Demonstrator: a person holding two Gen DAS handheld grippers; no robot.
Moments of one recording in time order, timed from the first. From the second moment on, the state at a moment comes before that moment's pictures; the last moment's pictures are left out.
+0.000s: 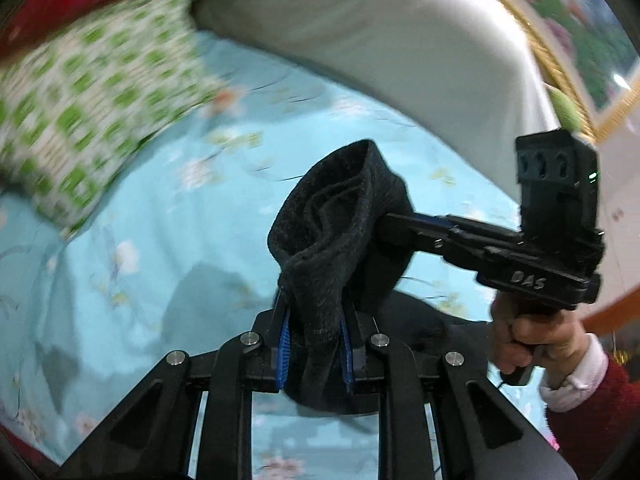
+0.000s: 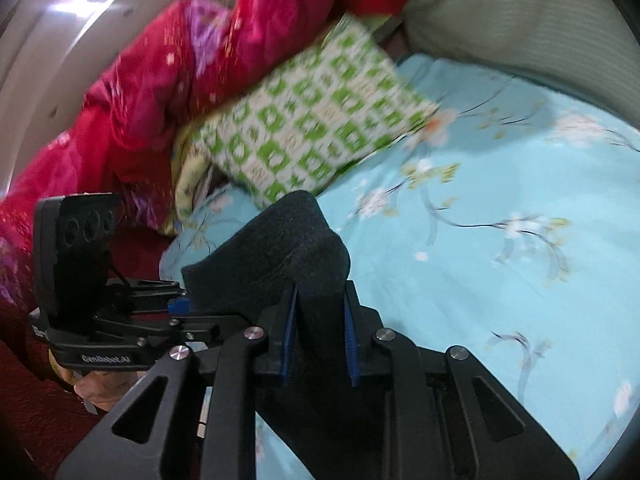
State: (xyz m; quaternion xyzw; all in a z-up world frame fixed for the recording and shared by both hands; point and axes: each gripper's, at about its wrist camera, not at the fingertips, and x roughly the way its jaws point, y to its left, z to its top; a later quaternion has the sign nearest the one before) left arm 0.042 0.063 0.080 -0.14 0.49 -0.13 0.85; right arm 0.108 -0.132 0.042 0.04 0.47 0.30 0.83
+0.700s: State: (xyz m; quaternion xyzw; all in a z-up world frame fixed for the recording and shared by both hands) left arm 0.014 -0.151 0.066 0.02 0.50 -0.32 0.80; right arm -0.038 -0.302 0.054 0.15 0.40 0.14 0.89
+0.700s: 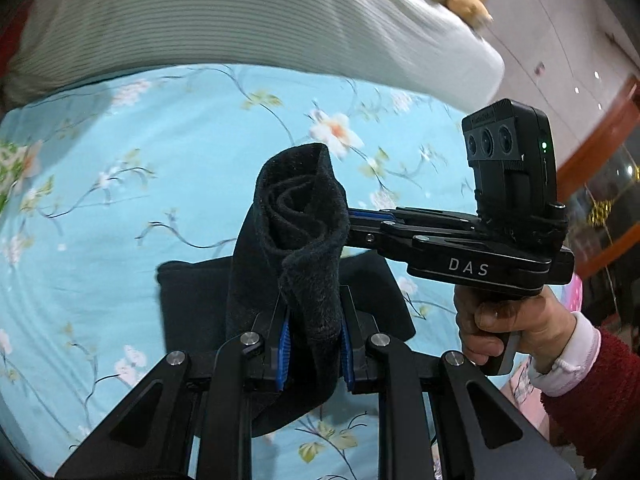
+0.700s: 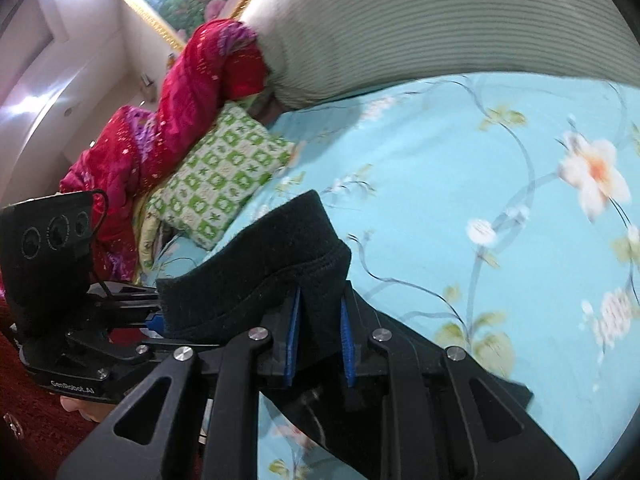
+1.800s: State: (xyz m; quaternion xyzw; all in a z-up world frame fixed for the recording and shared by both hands) left arm -0.019 -0.213 0.012 0.08 0.53 -0.42 0.74; right arm -0.118 -0.385 0.021 0.26 0.38 -0.04 0.89
